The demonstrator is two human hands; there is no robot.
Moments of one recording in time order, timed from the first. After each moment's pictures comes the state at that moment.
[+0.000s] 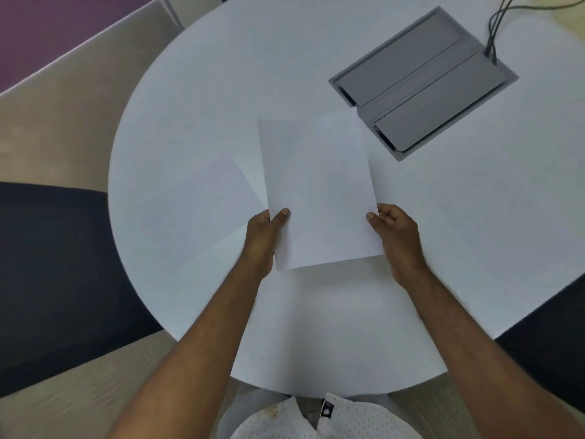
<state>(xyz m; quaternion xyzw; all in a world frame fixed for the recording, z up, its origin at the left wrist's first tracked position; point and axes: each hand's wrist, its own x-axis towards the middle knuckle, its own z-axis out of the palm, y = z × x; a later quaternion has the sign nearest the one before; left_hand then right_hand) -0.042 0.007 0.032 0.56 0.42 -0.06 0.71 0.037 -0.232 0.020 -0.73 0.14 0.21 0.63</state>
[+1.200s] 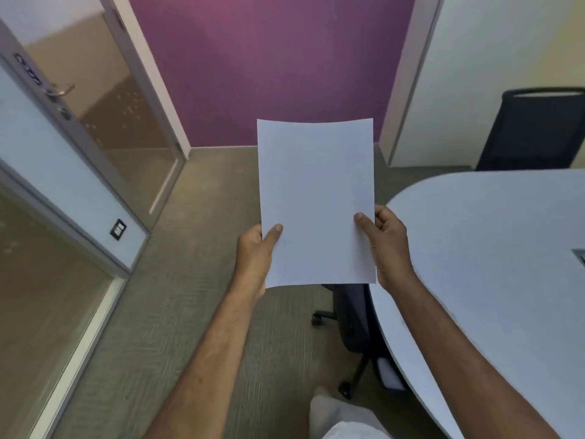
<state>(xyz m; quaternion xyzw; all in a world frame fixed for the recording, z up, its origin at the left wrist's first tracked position) -0.551 0.351 0.255 0.52 0.42 0.34 0.66 -0.360 0.225 0.258 -0.63 -0.24 0.29 0.68</state>
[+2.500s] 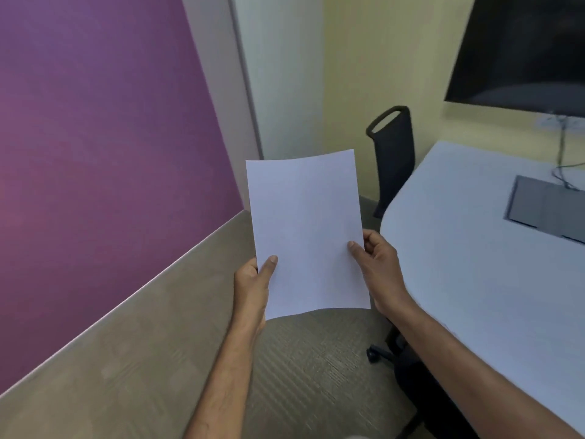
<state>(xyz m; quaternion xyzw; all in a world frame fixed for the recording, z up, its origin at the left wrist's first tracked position) -0.162 0.981 0.283 0.62 0.16 0.09 0.76 -0.127 0.755 0.284 -0.70 -0.01 -0.04 0.71</state>
